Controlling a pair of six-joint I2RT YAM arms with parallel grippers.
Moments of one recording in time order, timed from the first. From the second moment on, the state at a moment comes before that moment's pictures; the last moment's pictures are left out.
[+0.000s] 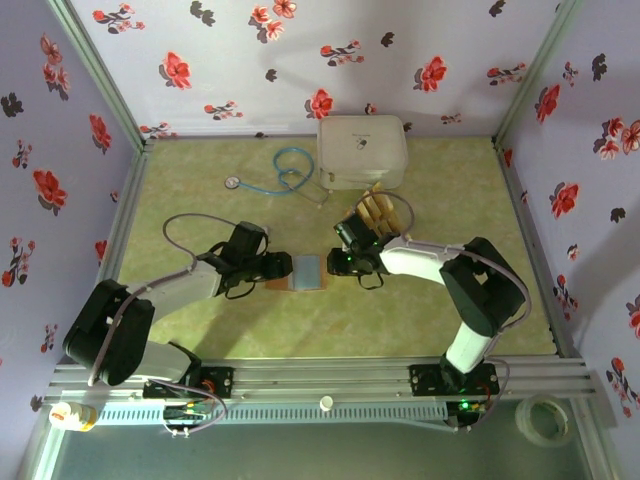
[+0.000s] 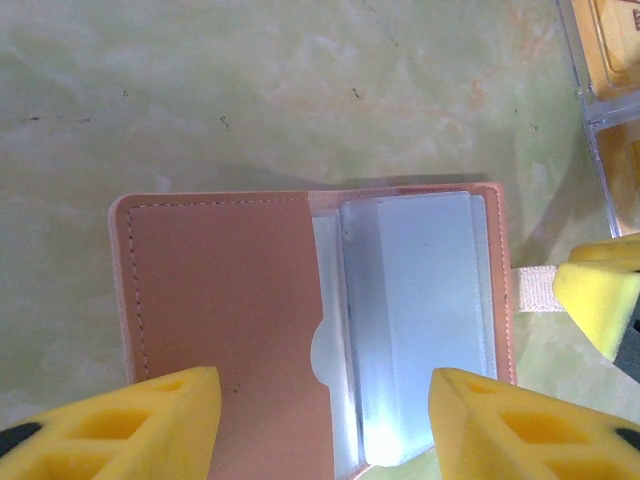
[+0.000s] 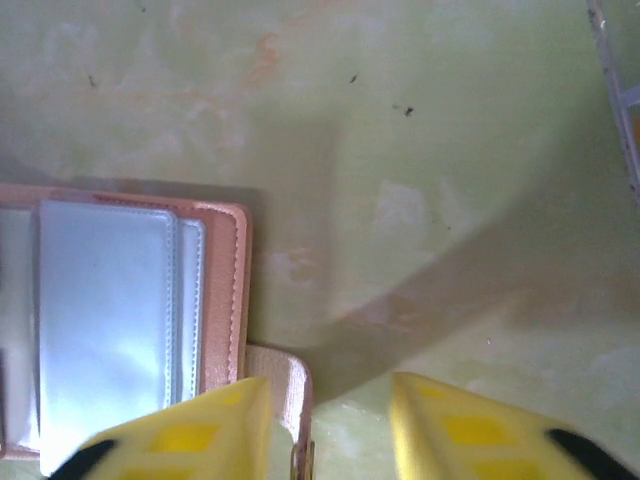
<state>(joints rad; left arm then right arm) -0.60 1.39 0.64 -0.16 0.16 -0.65 0.72 1.70 0.93 -0.29 -0.11 0.64</state>
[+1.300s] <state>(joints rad) -0.60 1.47 0.75 -0.24 0.08 -0.61 0.76 1.77 1.13 -0.31 -0.20 0.68</state>
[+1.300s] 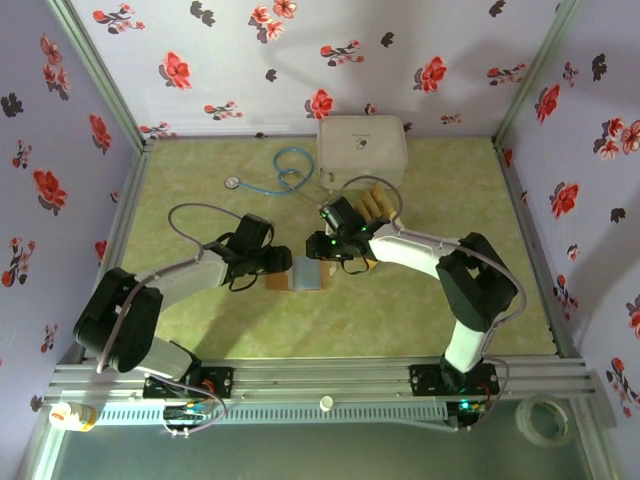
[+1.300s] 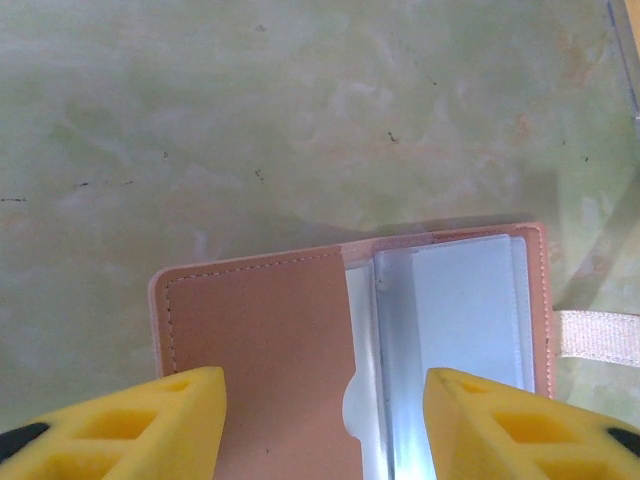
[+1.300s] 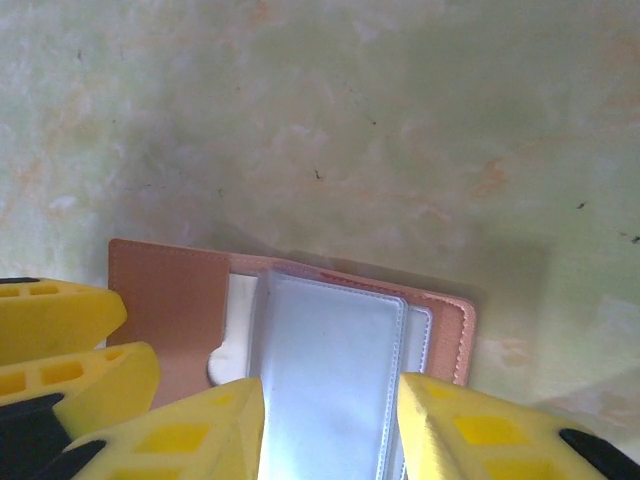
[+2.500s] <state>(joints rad) -0.63 1.44 0.67 -0.24 0.06 -0.61 0.76 1.89 1.16 -0.26 -0.21 0.69</state>
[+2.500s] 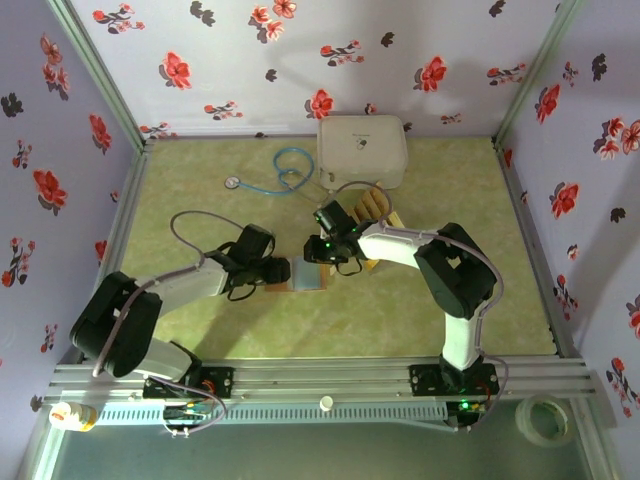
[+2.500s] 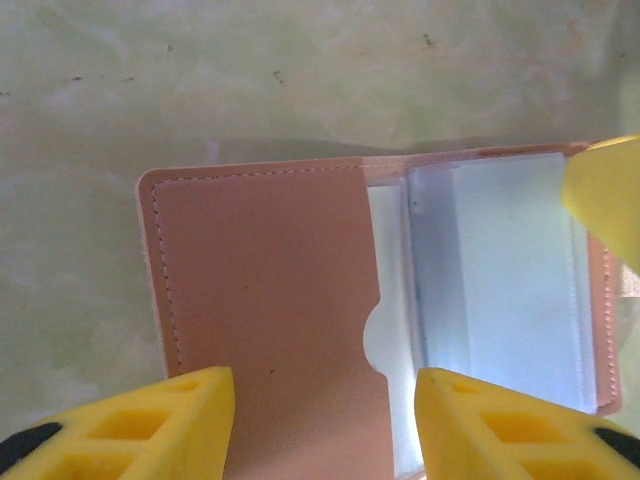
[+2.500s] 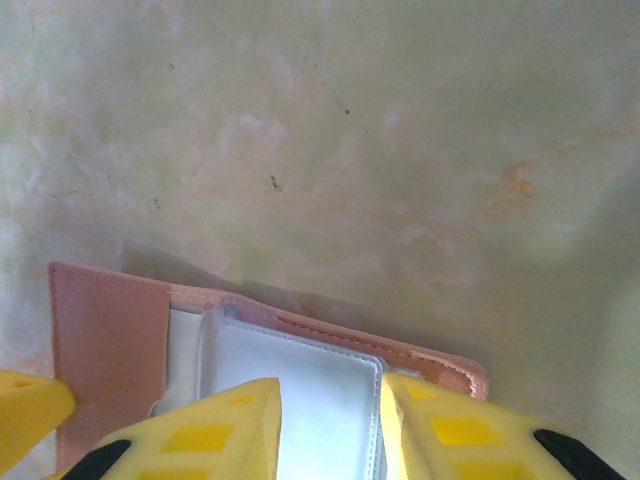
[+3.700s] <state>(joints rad) -0.63 1.46 0.60 -0.08 0.05 -0.57 0.77 1.93 1.18 -0.26 -0.22 0.70</state>
